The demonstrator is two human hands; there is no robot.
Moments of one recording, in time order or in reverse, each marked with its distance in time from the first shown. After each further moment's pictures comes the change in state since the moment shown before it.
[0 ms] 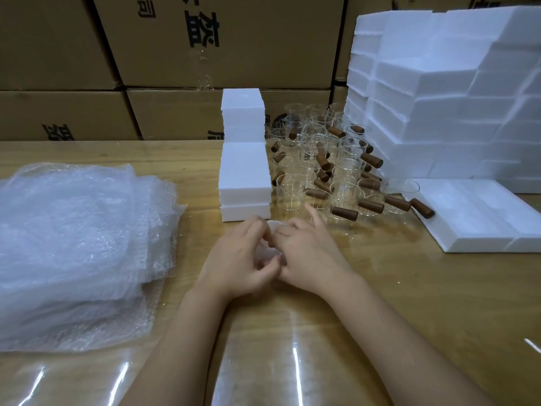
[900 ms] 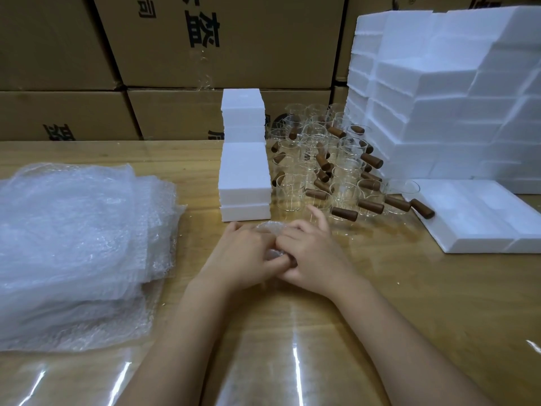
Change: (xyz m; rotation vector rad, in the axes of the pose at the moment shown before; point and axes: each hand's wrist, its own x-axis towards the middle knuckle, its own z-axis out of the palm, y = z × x) left_hand 0.019 0.005 0.001 0.295 -0.297 -0.053; right_hand -0.011 0.011 0.010 0.179 0.305 -0.086
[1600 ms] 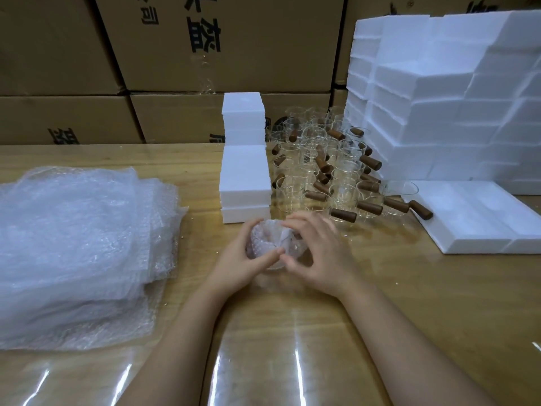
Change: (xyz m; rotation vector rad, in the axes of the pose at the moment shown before) left_hand -0.015 -0.013 0.026 -0.918 0.122 -0.289; right_hand -0.012 0.018 0.003 0.272 0.117 0.109
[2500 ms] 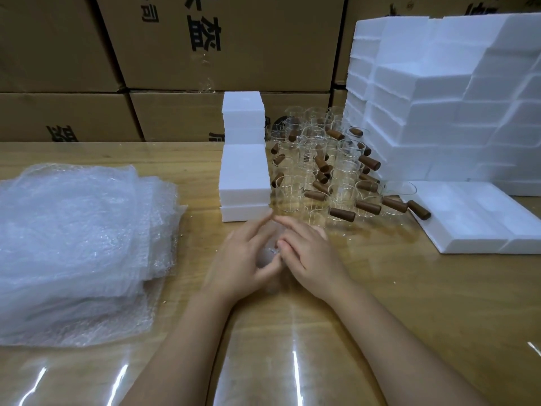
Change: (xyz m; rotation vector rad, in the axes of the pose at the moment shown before) left_hand -0.005 0.006 0.005 0.552 0.103 0.416; right_hand 0.001 -0.019 0.007 -0.034 -0.163 0.111
